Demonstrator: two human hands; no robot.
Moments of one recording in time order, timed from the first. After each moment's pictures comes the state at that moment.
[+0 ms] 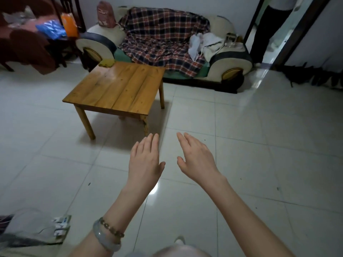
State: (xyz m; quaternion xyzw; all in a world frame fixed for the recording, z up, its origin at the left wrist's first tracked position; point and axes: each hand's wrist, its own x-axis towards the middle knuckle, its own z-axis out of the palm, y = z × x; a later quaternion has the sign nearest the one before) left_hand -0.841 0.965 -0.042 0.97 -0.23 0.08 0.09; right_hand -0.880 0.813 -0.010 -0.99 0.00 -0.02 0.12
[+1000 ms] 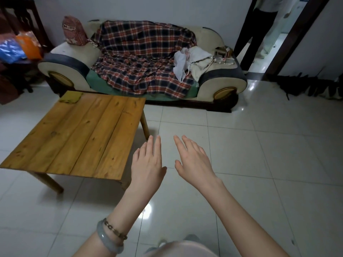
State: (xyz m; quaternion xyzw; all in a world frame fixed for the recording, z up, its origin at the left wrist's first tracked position) left_hand -0.438 0.726 -0.032 0.96 -0.25 0.03 0.09; right_hand -0.480 0.589 -0.019 -0.99 0.04 -0.03 0.12
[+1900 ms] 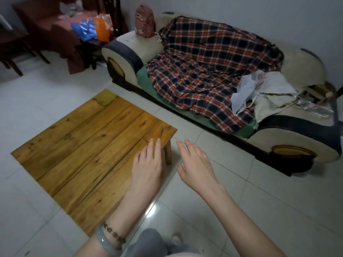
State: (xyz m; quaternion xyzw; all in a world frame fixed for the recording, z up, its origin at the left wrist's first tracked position) left_hand -0.071 0.583 -0.043 1.00 0.00 -0.02 0.05; right_hand -0.045 0.438 -0.042 -0.97 -0.20 0.03 0.12
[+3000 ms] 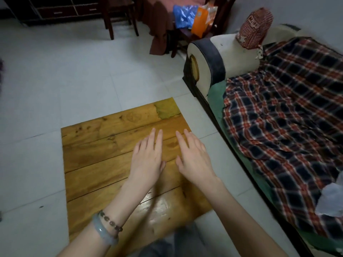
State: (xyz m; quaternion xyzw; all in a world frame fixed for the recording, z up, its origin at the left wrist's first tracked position) left_hand 0.195 0.820 -0.083 0.97 0.23 0.02 0.03; right_hand 0.293 0.708 -0.074 -0.88 -0.45 0.07 0.10
